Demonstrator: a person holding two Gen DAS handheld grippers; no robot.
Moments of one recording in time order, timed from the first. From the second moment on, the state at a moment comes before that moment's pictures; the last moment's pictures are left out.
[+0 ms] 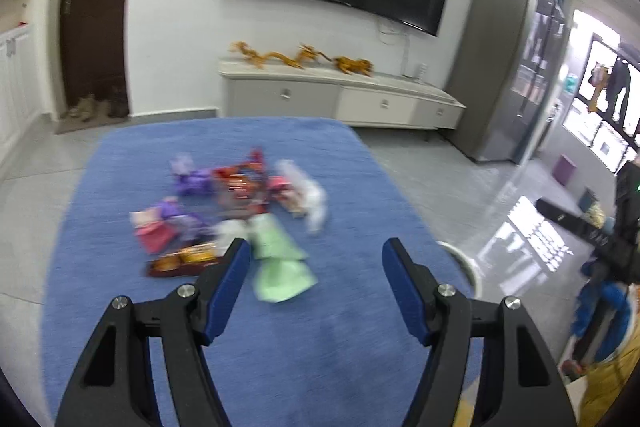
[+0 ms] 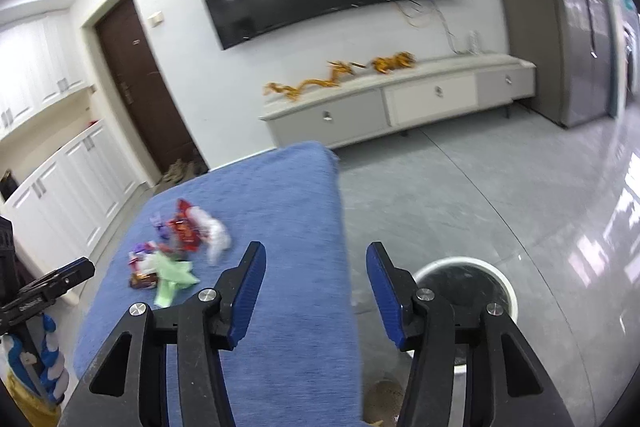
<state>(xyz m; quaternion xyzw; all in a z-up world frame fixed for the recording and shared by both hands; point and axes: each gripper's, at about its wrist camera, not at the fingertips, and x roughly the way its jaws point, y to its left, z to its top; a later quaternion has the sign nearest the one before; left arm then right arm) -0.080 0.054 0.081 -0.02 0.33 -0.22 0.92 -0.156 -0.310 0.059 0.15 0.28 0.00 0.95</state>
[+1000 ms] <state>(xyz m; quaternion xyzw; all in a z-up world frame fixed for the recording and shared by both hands) -0.011 0.160 -0.022 -0.09 0.42 -0.16 0.89 -0.019 -0.128 -0.004 0.06 0.39 0.20 0.90</state>
